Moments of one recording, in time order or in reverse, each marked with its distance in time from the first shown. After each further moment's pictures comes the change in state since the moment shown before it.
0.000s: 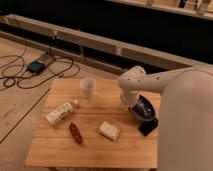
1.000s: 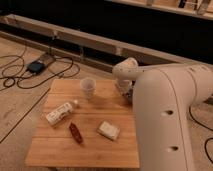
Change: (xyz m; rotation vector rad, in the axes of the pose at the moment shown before) arm -0.127 0.017 0.026 -0.021 -0.132 -0.127
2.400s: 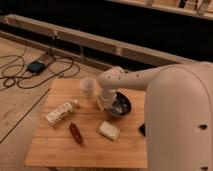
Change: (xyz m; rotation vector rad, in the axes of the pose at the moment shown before) arm 0.072 0.133 -0.042 -0.200 0.083 -0.032
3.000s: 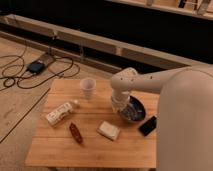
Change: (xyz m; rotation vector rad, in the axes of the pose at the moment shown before) arm 0.052 -0.067 -0.015 0.089 0.044 0.172
